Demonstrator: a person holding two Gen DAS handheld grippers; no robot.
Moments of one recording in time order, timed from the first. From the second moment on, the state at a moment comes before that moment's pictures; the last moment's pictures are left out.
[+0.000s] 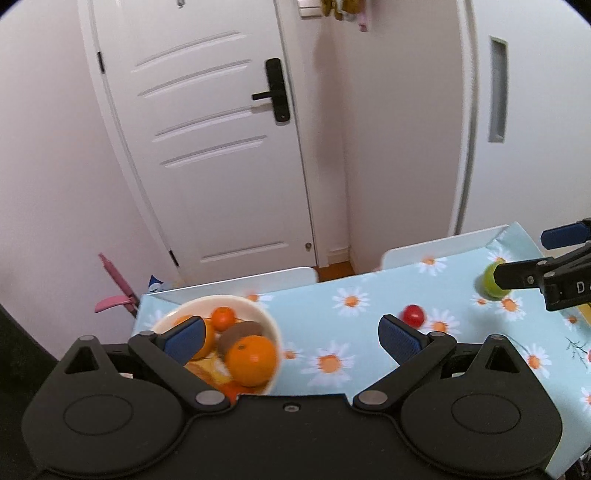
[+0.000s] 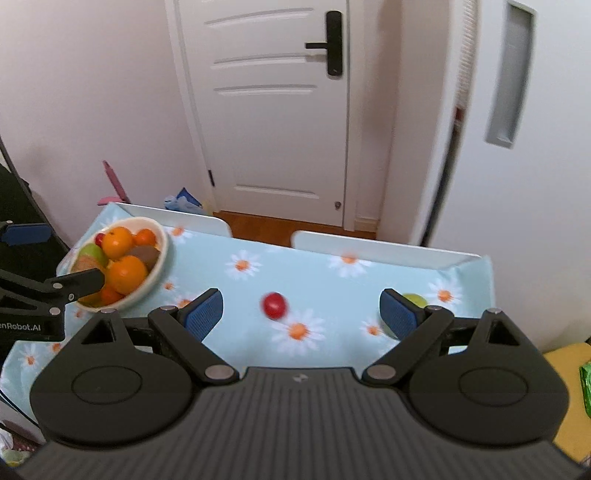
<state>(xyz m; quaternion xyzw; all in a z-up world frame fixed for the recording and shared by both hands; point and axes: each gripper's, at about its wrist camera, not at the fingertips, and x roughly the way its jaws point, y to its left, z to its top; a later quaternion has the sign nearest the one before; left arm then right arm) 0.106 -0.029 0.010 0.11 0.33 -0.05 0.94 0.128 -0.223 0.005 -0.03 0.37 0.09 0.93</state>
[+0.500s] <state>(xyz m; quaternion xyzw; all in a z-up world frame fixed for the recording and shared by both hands) 0.137 -0.120 -0.045 0.12 0.37 -0.08 0.92 0.162 -0.319 -0.051 -0.05 0.40 0.08 0.91</state>
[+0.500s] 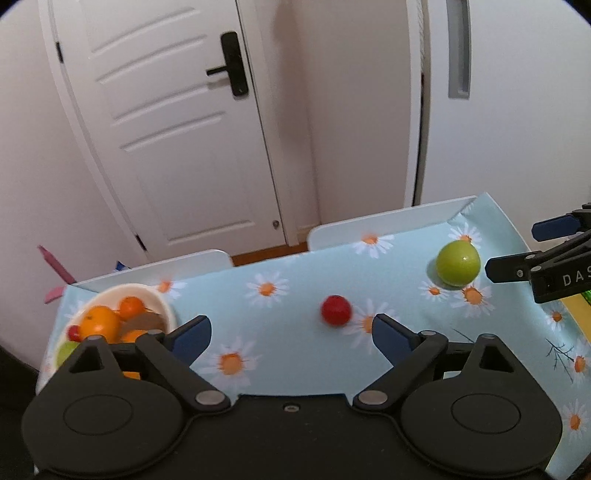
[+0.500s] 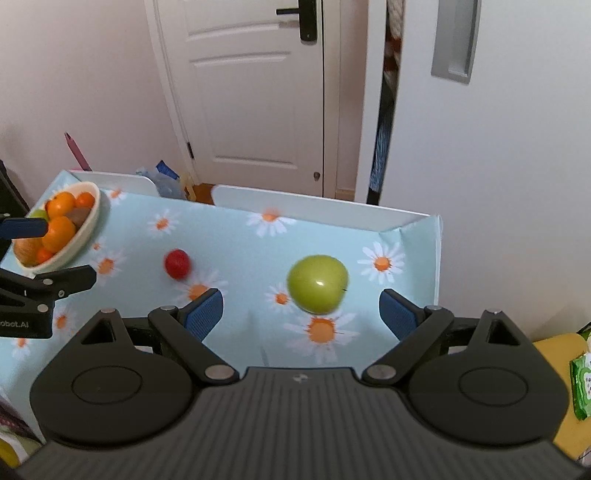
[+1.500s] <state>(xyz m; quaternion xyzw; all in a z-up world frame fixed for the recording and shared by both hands) 0.214 -0.162 -0.136 0.13 0.41 -0.09 0.90 0.211 -0.328 -0.114 -0.02 0.41 0.09 0.91</state>
